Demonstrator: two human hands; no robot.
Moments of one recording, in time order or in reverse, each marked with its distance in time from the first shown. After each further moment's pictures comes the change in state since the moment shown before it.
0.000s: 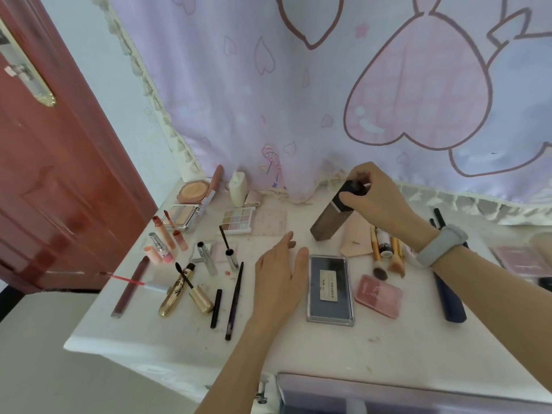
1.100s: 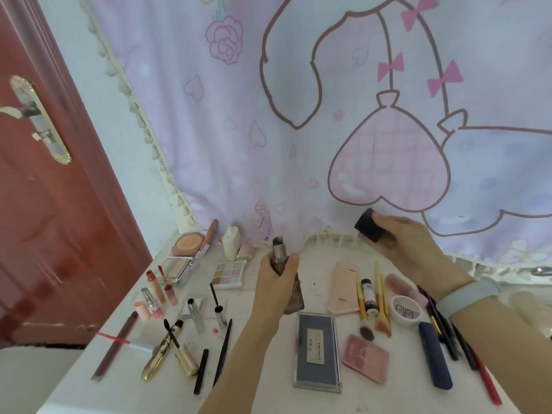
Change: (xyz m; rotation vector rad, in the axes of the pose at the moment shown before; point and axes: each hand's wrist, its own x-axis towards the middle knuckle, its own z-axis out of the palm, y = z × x) left_hand 0.051 0.060 -0.020 -0.683 0.035 -0.311; right_hand 0.003 -0.005 -0.061 0.953 0.099 0.370
